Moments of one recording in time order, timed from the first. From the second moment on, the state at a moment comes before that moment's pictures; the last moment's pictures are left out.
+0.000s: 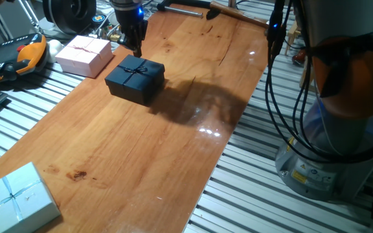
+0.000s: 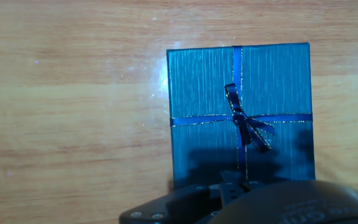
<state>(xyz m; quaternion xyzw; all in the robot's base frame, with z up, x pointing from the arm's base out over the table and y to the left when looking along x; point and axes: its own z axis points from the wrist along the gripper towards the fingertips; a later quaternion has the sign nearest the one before) 0.578 -0.033 0.204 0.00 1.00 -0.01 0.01</state>
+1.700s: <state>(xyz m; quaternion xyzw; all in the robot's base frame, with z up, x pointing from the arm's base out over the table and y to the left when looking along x) 0.579 -0.036 0.203 0.00 1.00 -0.02 0.02</state>
